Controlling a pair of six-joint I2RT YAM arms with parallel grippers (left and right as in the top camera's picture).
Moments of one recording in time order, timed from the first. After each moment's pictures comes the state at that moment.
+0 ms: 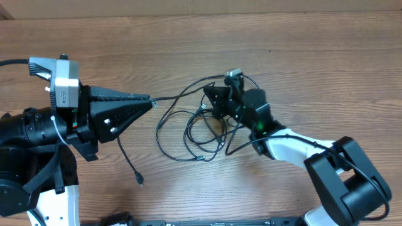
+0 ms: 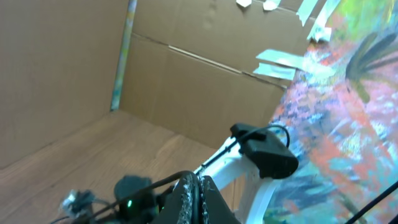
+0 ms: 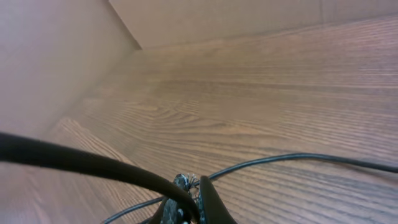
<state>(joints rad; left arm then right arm) 0.24 1.01 1.19 0.97 1.55 -1.44 0.49 1.73 0.71 0.76 -0.30 0.42</state>
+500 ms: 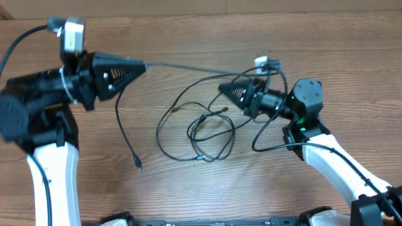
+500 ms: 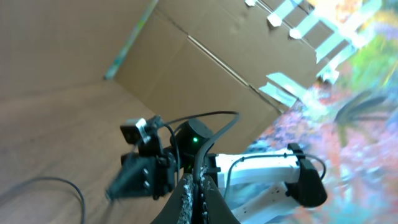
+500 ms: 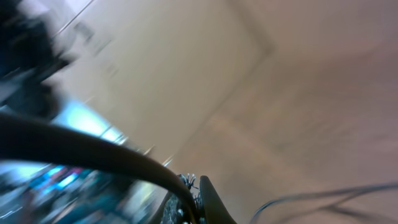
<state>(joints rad) 0.23 1.25 1.20 0.82 1.56 -1.41 0.30 1.42 0.71 0.72 -1.00 0.79</state>
